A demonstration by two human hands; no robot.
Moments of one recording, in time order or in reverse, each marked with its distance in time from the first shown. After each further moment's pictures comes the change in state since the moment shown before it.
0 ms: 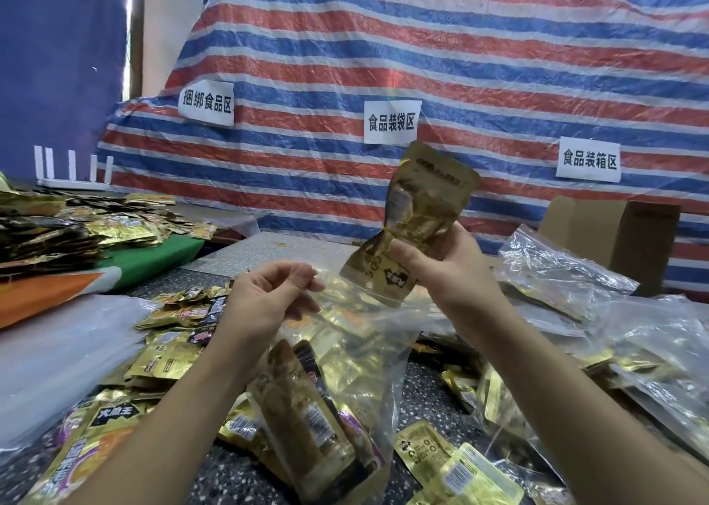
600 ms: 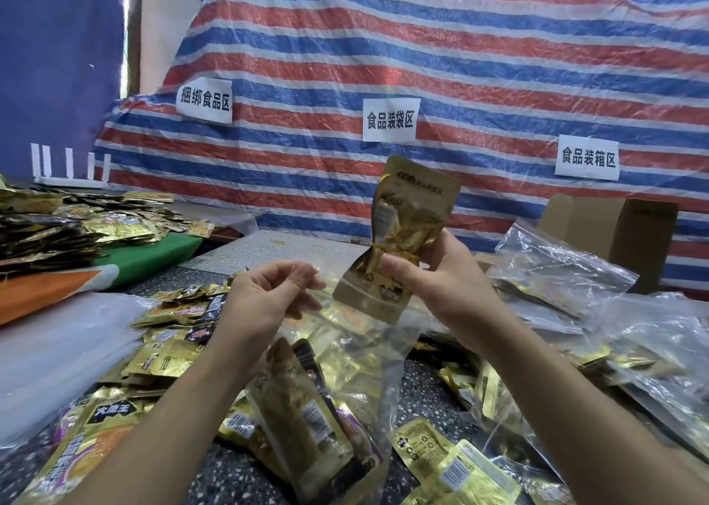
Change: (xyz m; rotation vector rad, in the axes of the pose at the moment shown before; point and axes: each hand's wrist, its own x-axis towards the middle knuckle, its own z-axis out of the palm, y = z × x) left_hand 0.000 -0.002 0.002 0.022 0.025 0.001; right_hand -0.007 0.006 -0.003 -0.140 -0.076 -0.011
